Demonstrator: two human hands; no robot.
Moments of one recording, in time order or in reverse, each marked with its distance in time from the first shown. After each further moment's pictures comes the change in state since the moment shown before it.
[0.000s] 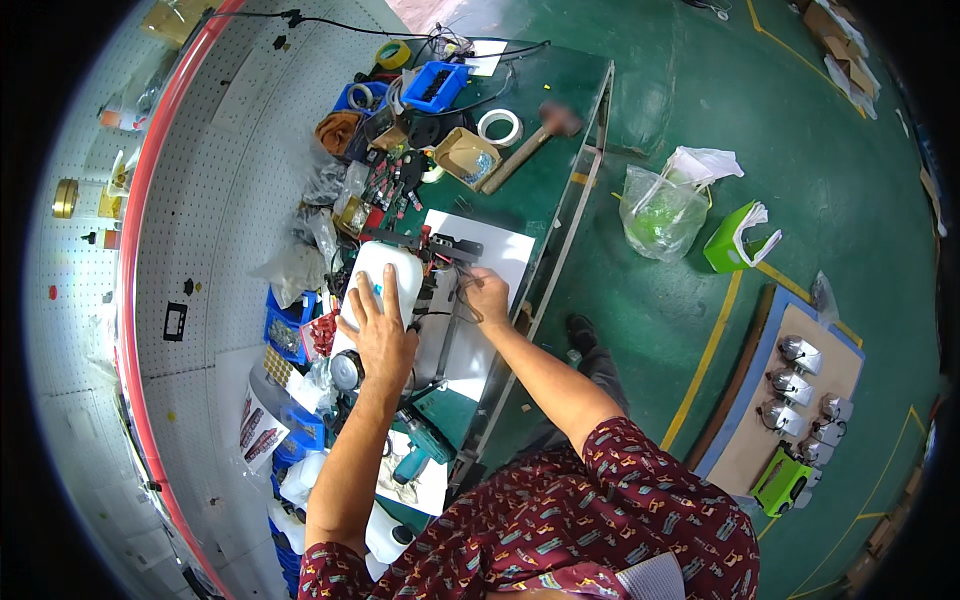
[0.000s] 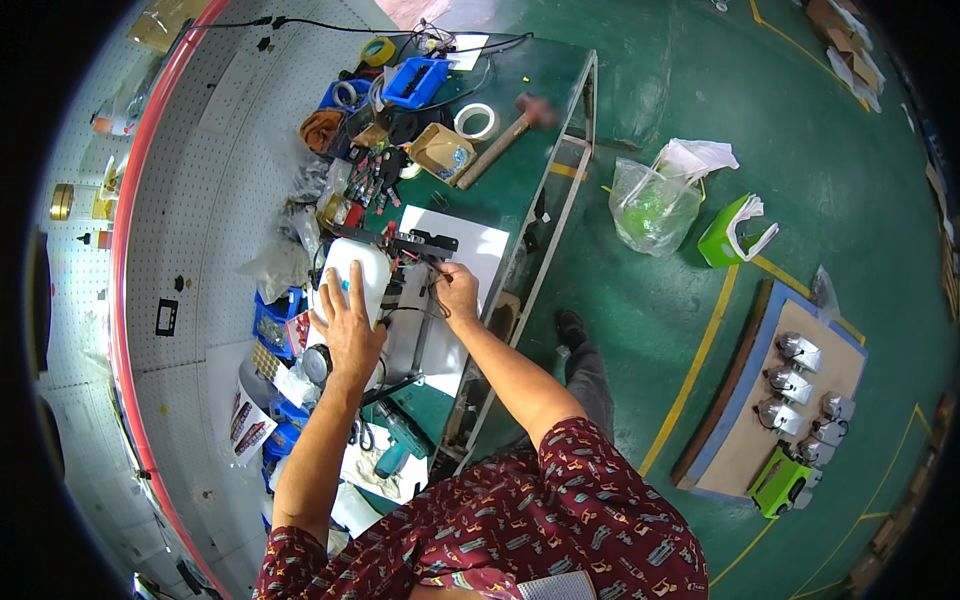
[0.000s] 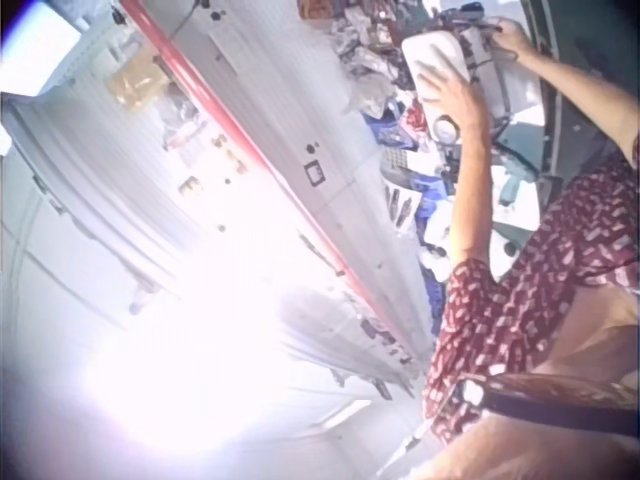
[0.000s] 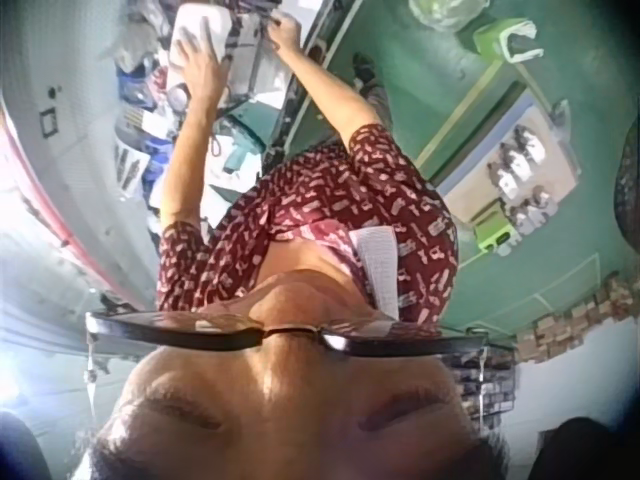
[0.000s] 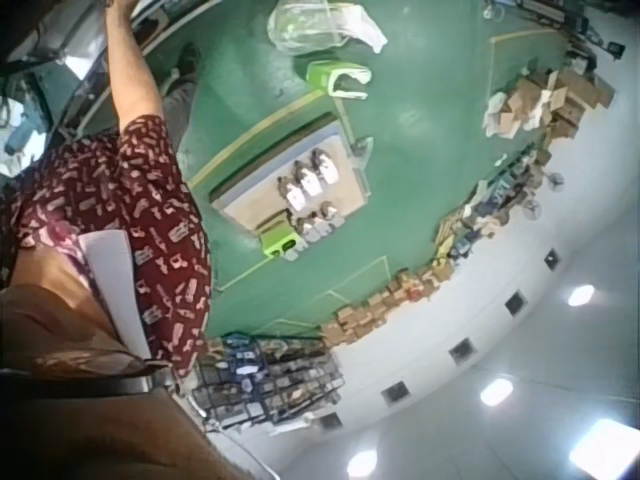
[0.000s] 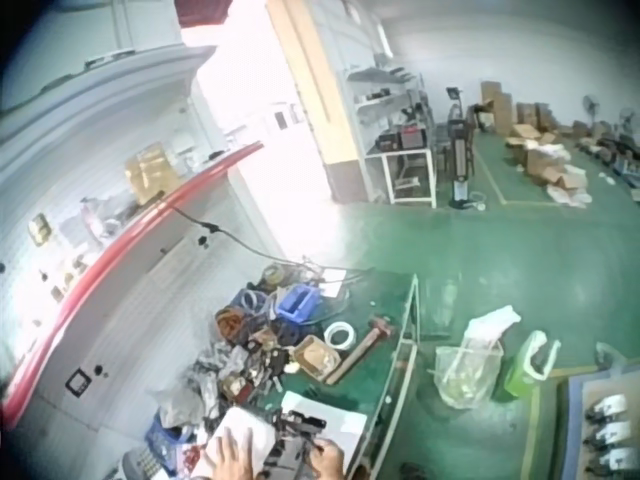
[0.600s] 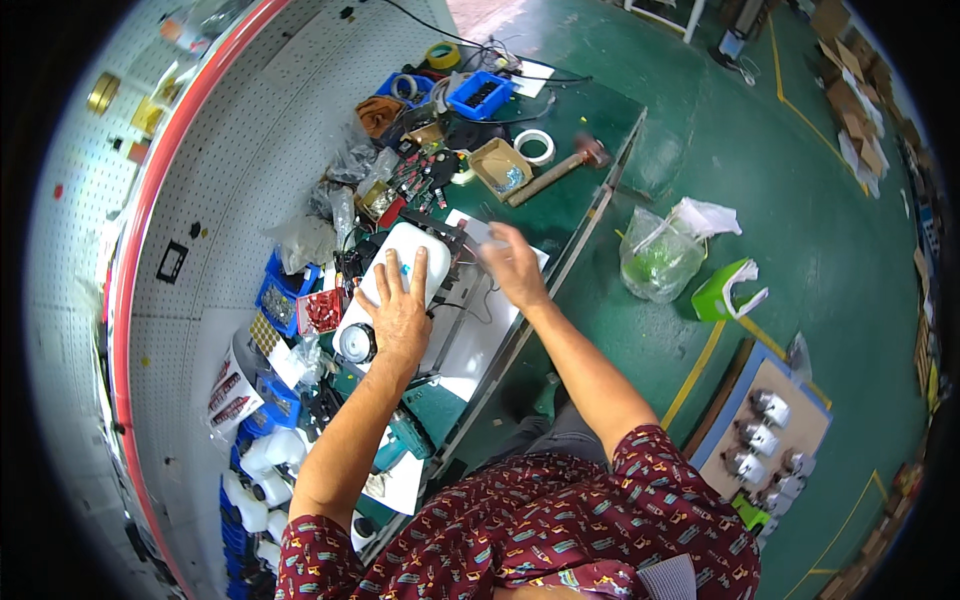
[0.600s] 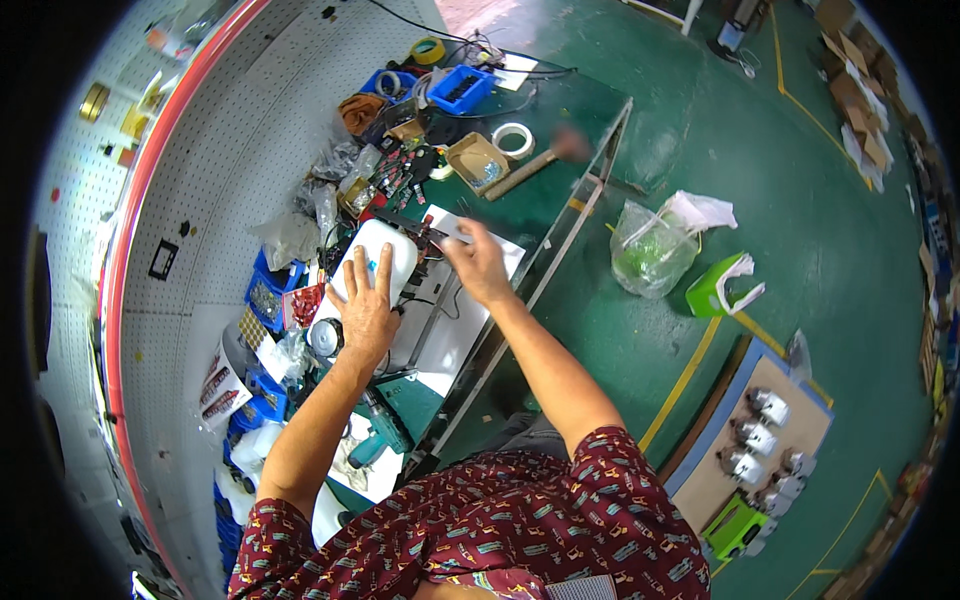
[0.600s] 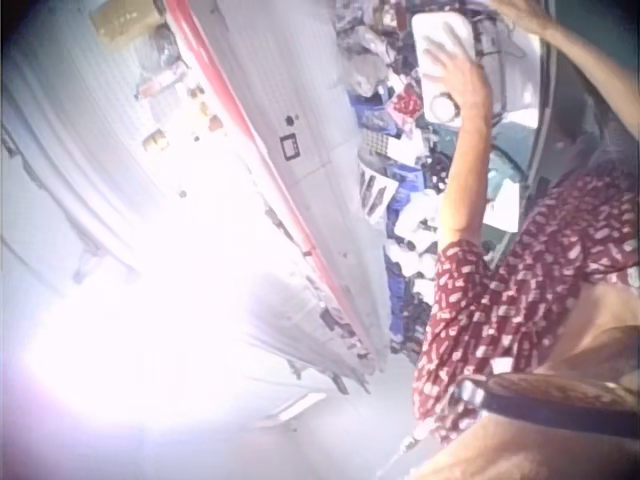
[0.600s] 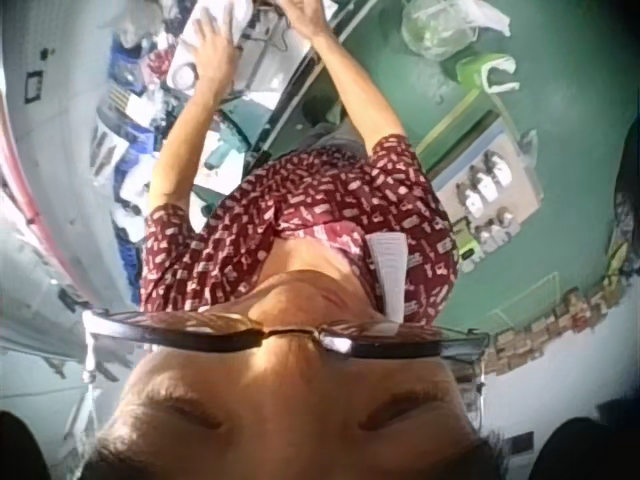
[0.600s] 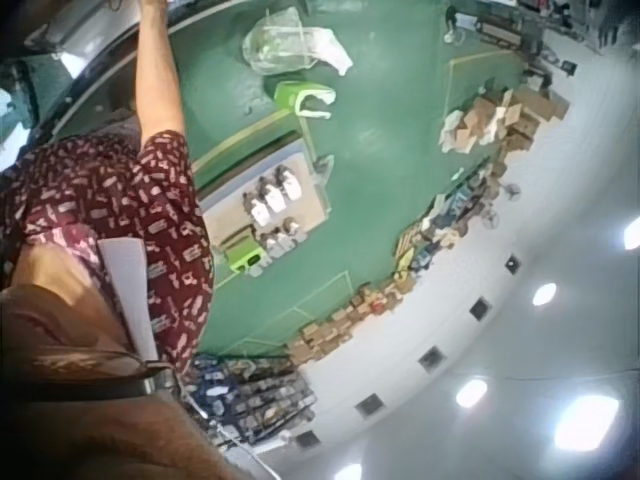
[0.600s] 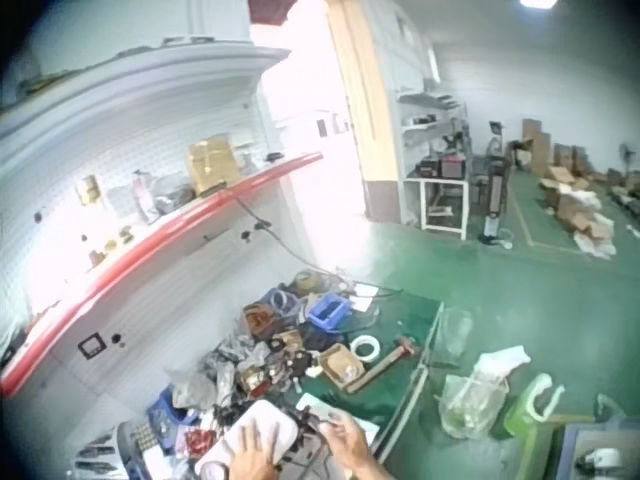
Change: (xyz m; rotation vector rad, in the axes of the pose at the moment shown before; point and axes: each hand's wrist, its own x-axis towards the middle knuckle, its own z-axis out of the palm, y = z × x) left_hand -0.003 -0.006 0.007 0.012 0.029 0.003; right_hand 0.034 -0.132 -0.037 -0.066 -0.394 -0.222
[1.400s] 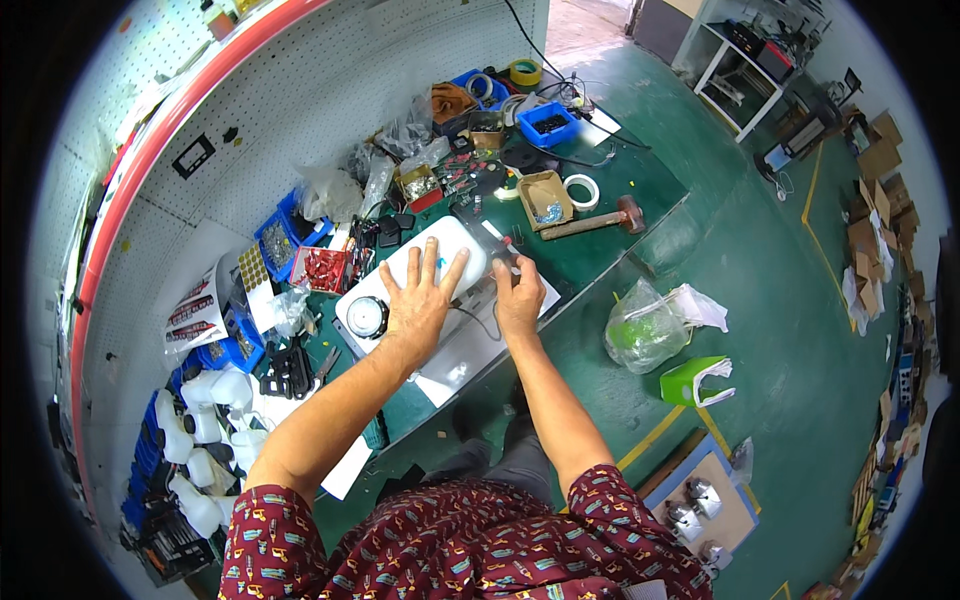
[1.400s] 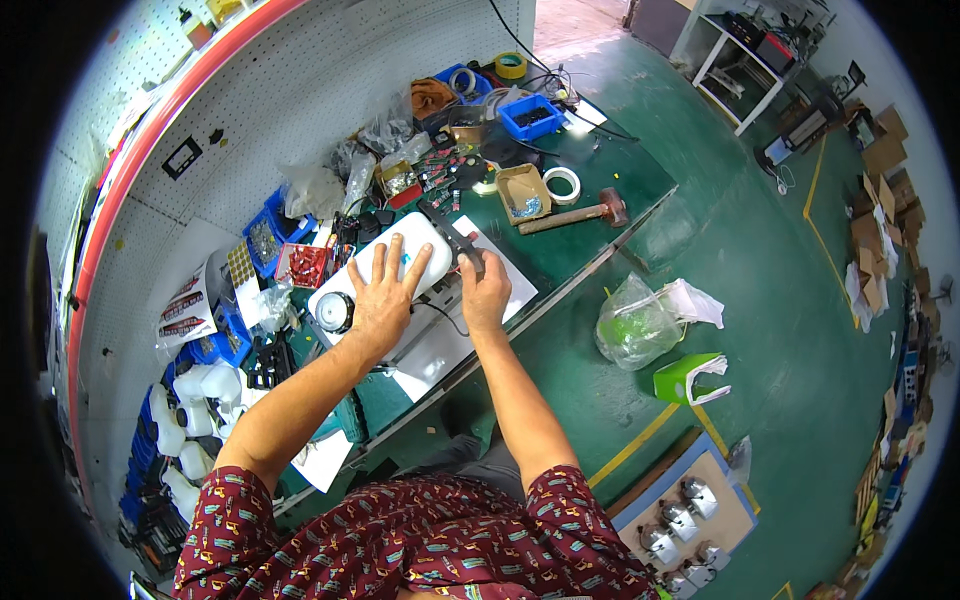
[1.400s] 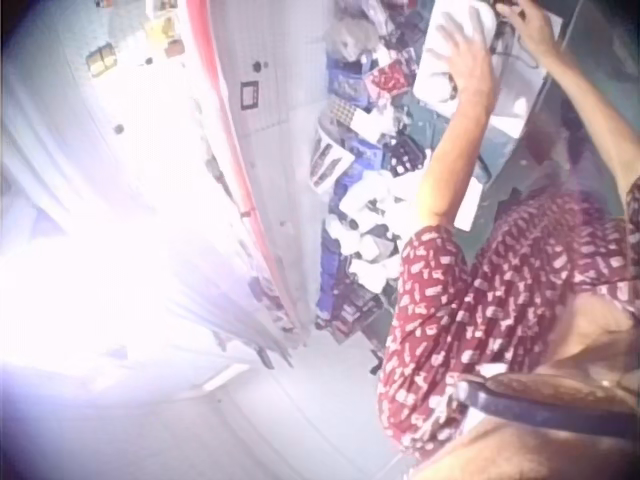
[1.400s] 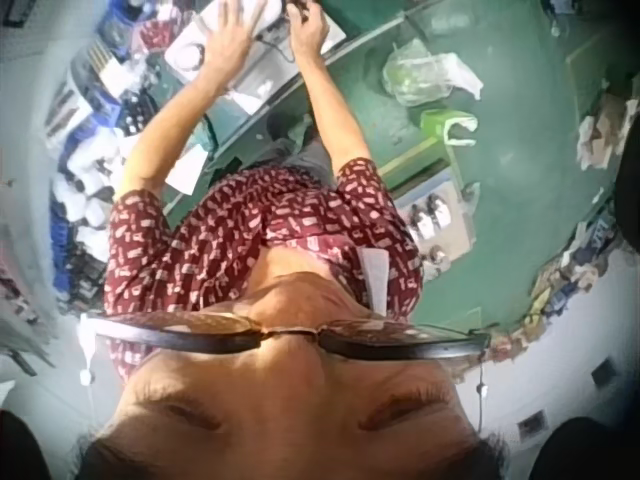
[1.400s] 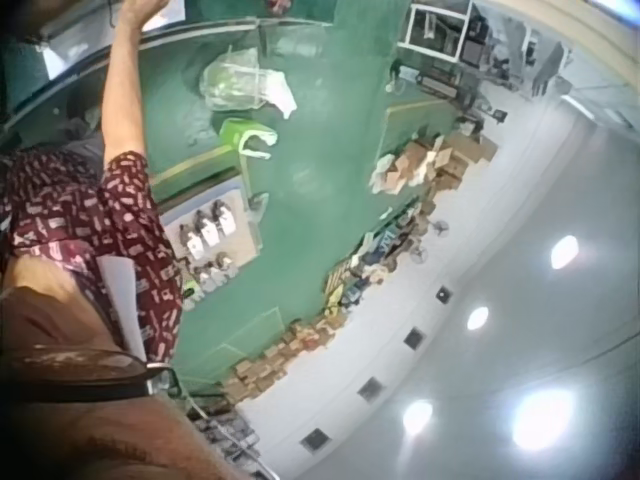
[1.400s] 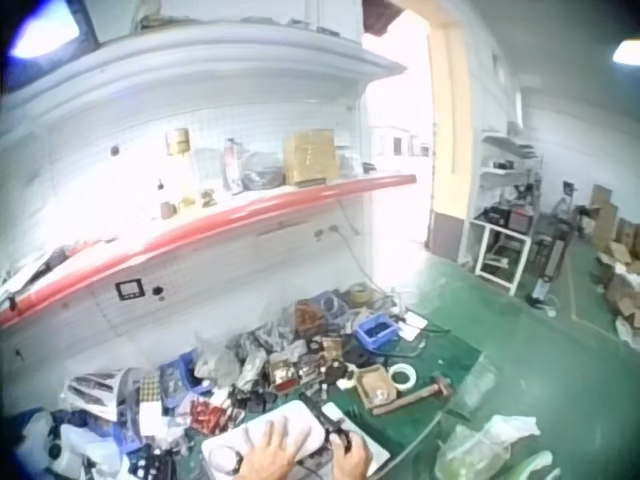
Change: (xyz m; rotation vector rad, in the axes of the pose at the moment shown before) left_hand -0.002 0.002 -0.006 -0.028 0.034 0.021; right_hand -0.001 0.003 0.038 -0.301 0.084 -0.208
